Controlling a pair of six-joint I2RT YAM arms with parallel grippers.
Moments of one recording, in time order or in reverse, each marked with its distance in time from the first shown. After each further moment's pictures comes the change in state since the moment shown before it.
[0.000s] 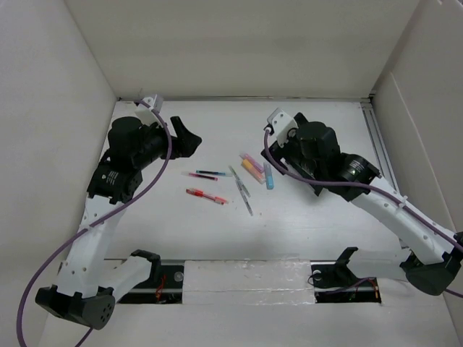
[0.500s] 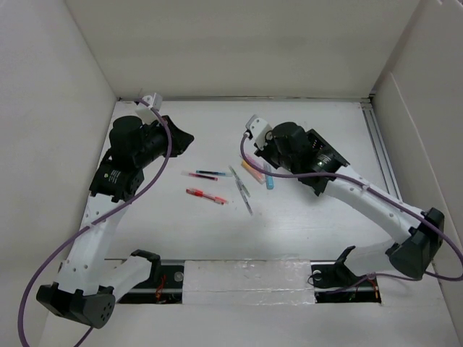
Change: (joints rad) left arm 0.000 0.006 -0.022 0.056 0.019 -0.071; right arm -0.011 0.136 -0.052 0.134 -0.092 -0.047
